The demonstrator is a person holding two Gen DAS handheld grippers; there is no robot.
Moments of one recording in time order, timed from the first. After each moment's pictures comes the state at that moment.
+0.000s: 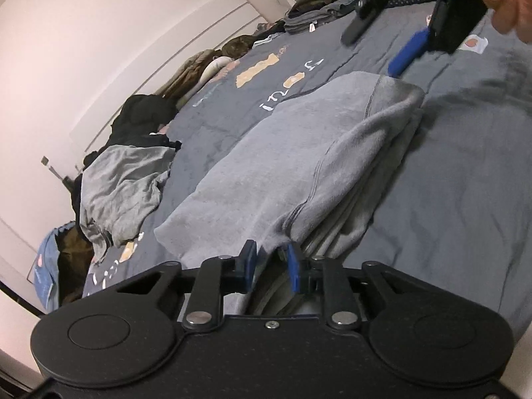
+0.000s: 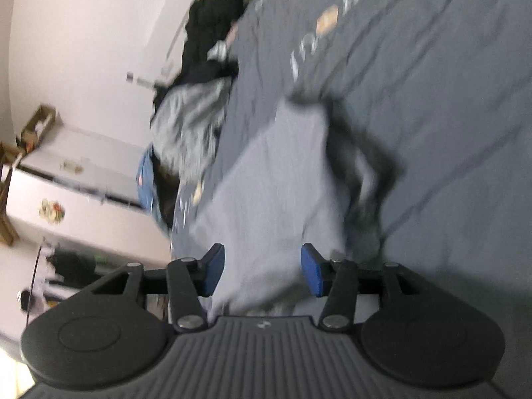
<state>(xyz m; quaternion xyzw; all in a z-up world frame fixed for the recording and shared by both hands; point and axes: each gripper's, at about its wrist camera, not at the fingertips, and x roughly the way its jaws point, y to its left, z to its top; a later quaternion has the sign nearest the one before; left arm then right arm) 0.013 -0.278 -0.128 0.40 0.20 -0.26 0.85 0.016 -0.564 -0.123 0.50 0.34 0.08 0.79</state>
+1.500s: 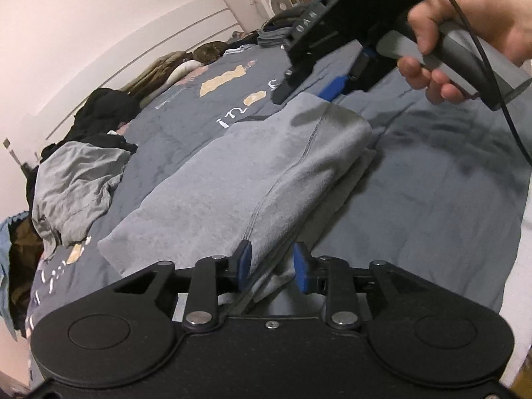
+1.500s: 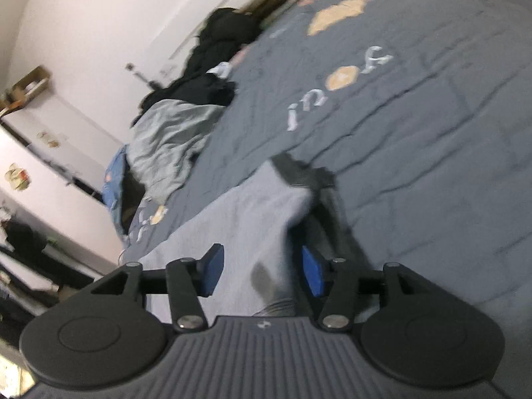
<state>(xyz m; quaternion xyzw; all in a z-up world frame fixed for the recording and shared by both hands) 0.010 -0.298 -0.125 0.34 0.23 -0.33 0.85 0.062 -0.569 -0.121 0.37 0.32 0.07 0.87</state>
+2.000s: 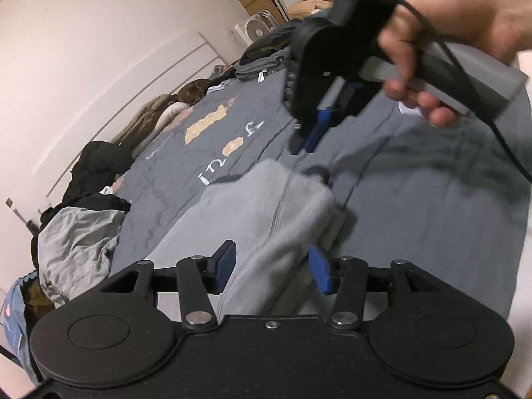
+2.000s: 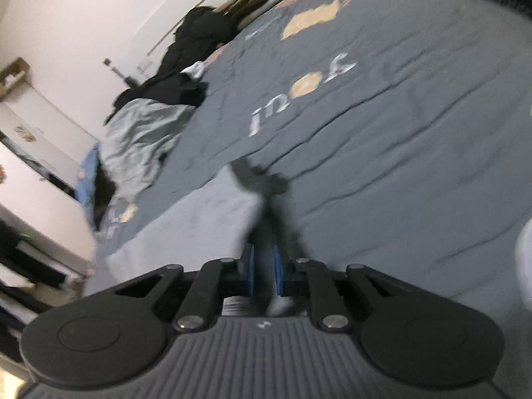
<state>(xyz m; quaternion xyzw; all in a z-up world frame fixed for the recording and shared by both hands) -0.007 -0.374 -0.116 0.38 0.17 -0.35 0.84 0.047 -0.603 -0.116 0.34 0.36 0.00 0.87</state>
